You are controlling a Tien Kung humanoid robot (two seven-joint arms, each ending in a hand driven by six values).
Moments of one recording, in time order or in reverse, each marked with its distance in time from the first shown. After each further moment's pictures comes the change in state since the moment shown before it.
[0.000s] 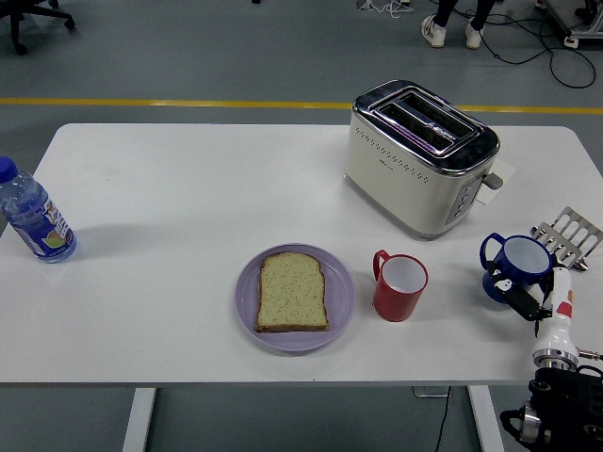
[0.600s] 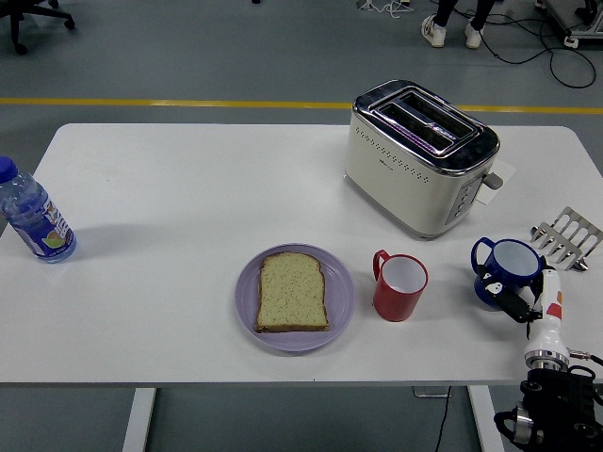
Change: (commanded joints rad) left arm 0.000 0.000 0.001 0.000 0.000 0.000 -0.001; right arm 0.017 0.016 -0.033 -0.034 0.000 0.000 0.000
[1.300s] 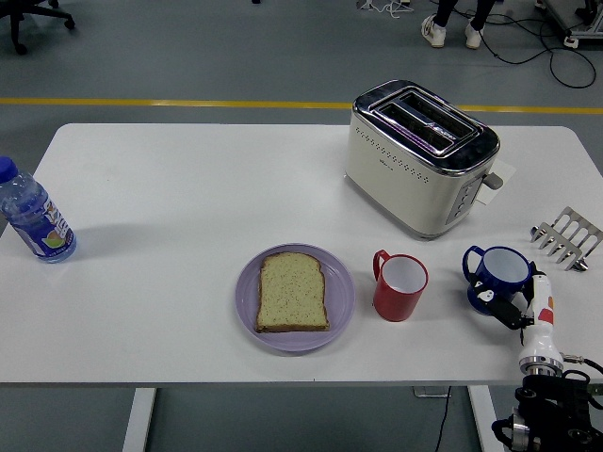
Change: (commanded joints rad) left arm 0.014 0.000 0.016 0.001 -0.006 -0.001 0.000; right arm -0.007 0.005 -0.024 -0.013 -0.048 0.000 -0.015
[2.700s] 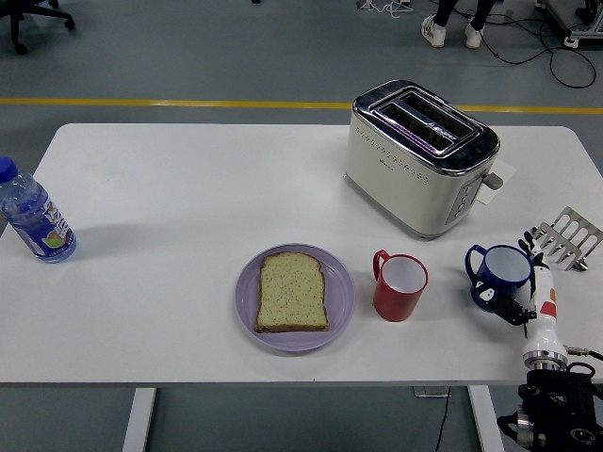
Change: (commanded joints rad) left arm -0.014 0.000 -0.019 0.000 0.009 -0.001 0.001; right arm -0.019 -0.007 0.070 0.053 -0.119 0.000 -0.025
